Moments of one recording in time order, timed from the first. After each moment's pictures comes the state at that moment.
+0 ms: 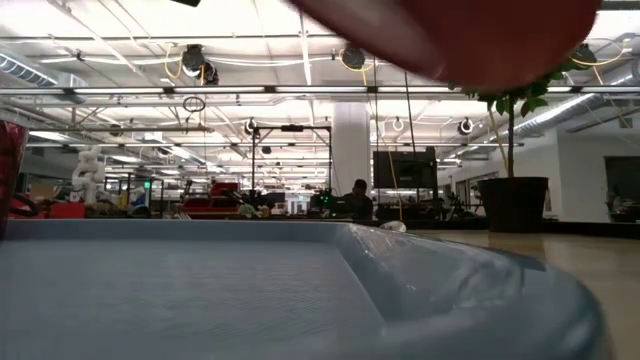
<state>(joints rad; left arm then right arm) -0.55 1.16 1.06 -0.68 -0.80 -0.32 0.25 1.26 0.70 0.20 0.22 0.38</state>
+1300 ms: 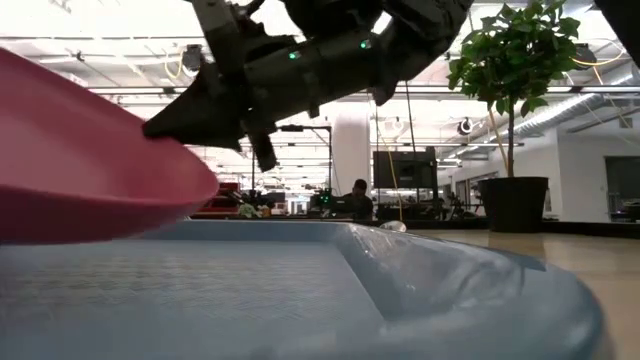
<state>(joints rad) -0.50 1.10 1.06 -0.68 -0.97 -0.22 0.17 2.17 1.36 0.48 0.02 0.44</state>
